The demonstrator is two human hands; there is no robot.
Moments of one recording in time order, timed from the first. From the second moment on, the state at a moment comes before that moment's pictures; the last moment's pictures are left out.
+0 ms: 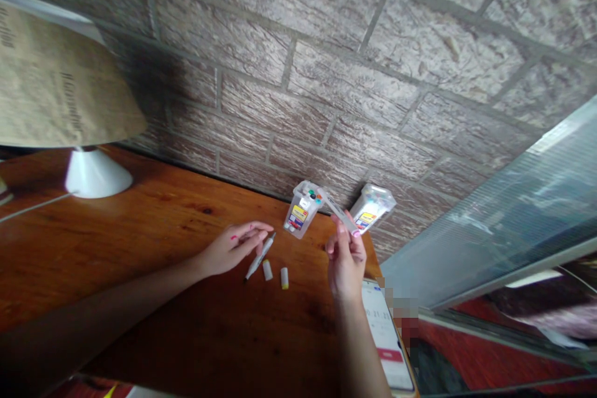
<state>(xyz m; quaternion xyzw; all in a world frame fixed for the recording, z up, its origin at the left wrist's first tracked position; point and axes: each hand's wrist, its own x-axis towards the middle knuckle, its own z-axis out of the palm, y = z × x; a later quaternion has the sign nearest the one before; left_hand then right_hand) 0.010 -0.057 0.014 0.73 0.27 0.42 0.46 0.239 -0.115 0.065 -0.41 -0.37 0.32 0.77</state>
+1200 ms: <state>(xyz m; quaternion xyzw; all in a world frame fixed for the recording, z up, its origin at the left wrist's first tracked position) 0.011 -0.058 0.014 0.76 0.28 0.40 0.43 0.238 -0.126 0.066 -0.42 -0.44 0.36 0.71</state>
